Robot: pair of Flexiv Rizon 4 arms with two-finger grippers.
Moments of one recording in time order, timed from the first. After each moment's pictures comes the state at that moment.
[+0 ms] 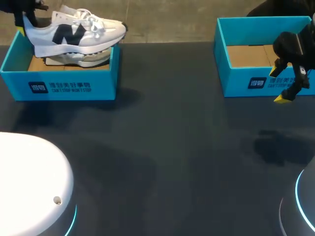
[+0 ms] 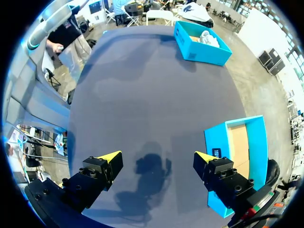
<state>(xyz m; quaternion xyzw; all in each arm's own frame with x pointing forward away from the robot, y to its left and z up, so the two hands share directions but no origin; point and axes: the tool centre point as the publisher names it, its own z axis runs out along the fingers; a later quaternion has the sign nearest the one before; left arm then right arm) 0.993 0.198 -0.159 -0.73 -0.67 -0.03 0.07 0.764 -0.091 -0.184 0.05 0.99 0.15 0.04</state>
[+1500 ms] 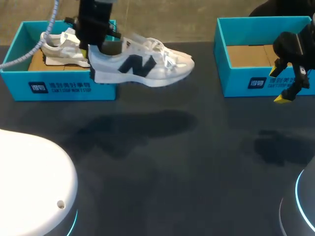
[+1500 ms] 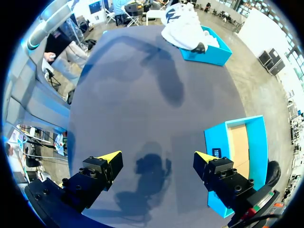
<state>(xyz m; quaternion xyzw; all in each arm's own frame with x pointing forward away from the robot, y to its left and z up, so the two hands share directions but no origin) 0.867 0.003 -0.147 -0.72 -0.67 -0.12 0.10 0.764 -0.091 -0.184 0.05 0.99 0.15 0.04</state>
